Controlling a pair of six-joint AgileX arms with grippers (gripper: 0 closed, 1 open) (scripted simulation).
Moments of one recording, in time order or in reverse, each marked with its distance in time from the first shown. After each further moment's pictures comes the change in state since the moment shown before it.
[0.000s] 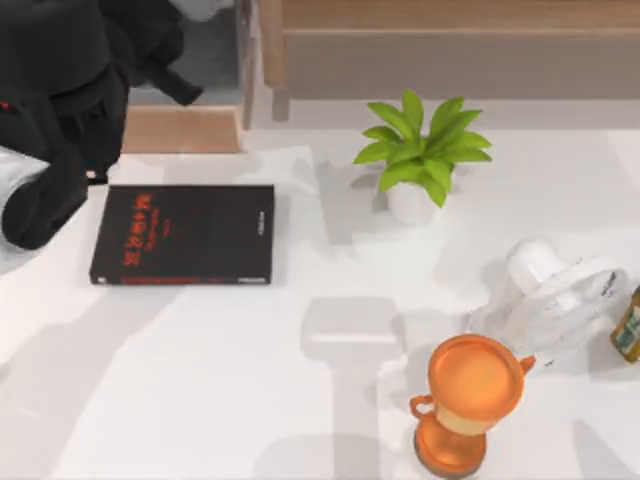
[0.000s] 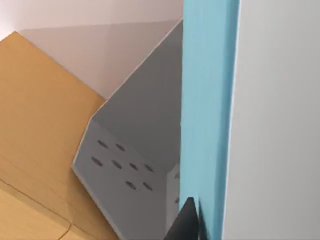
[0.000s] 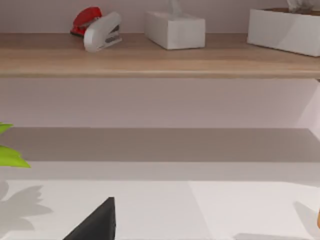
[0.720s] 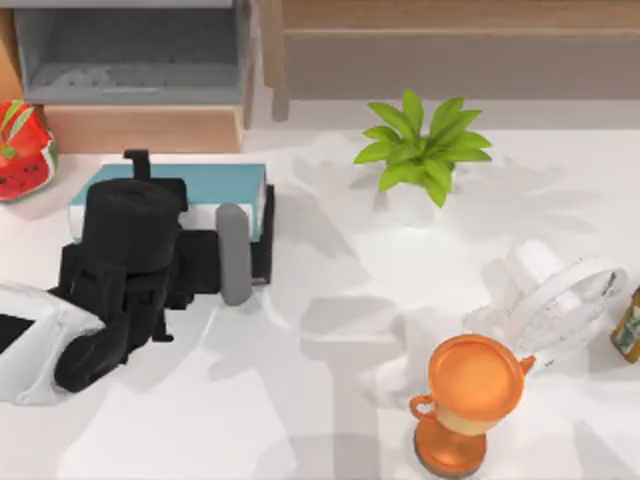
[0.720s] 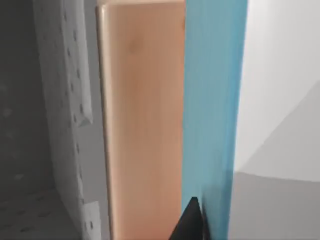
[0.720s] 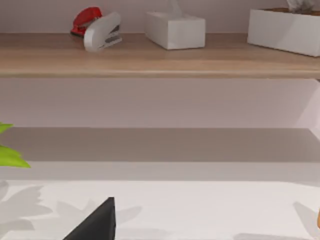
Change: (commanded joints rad) left arm -0.059 0.200 -0.332 0.030 0.098 0.511; right arm 0.000 0.000 0.000 0.000 0.000 0.000
